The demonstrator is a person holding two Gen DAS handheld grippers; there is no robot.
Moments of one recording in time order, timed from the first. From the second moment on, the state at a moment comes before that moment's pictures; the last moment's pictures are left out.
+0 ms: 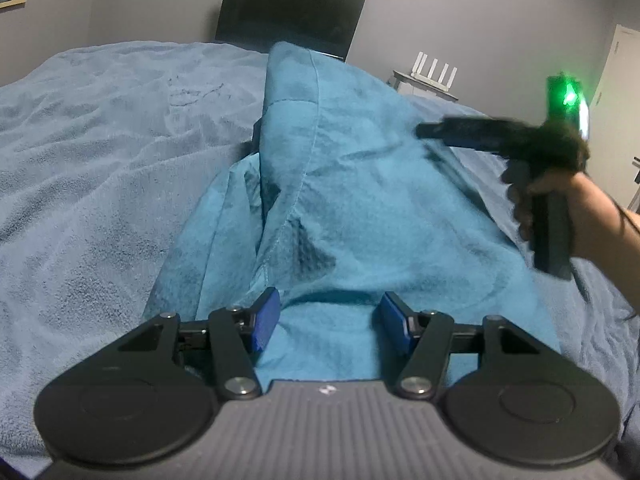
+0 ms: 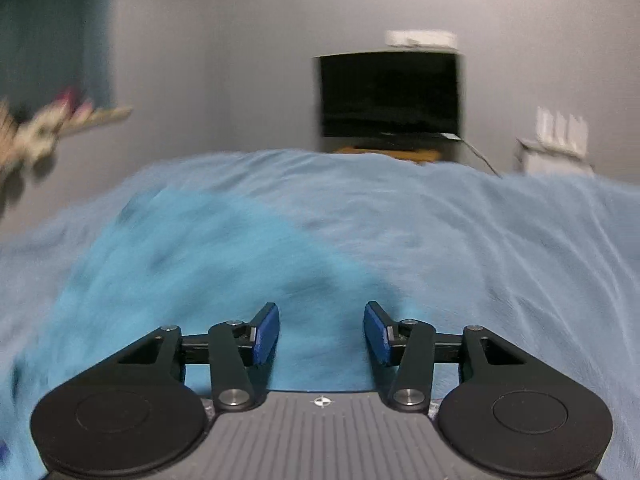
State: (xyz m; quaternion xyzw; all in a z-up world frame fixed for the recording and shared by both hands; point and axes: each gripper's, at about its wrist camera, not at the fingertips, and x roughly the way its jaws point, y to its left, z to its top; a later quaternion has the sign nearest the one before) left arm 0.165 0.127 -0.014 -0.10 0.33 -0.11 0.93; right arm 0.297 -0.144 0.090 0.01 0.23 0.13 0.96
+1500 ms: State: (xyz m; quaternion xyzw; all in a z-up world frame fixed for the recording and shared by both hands) left arm 0.192 0.008 -0.022 -0.14 0.34 -0.24 0.90; right arm 0.318 -0.312 0.128 0.07 0.23 -0.02 0.97
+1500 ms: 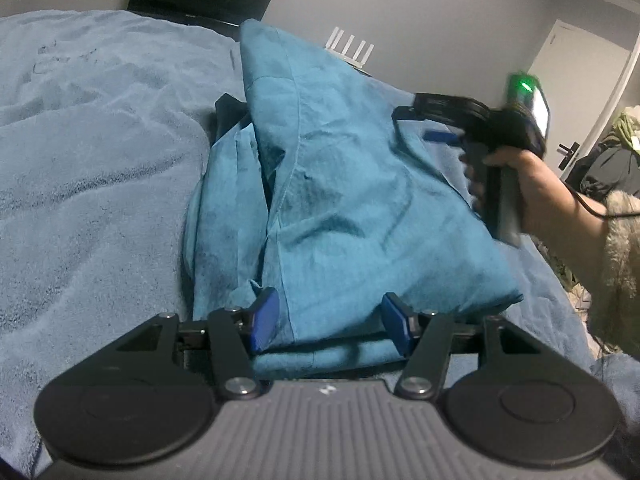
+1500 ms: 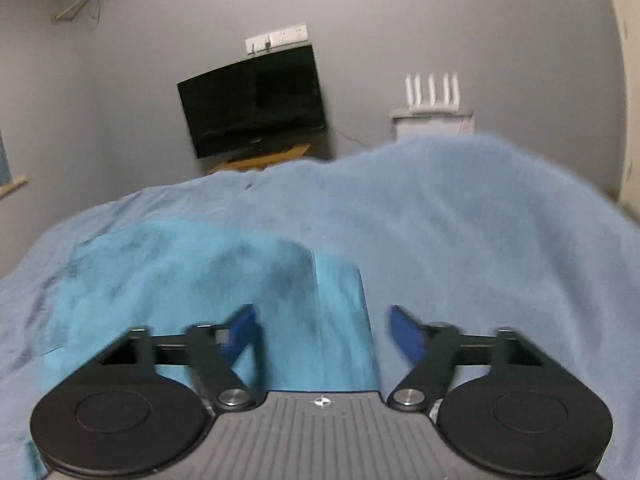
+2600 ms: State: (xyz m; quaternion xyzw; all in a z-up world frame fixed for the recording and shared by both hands) left arm 0.169 -0.005 -0.045 -0.06 0.35 -0.17 0.92; right arm 0.133 -0.296 0.062 0.07 0.29 0.05 0.95
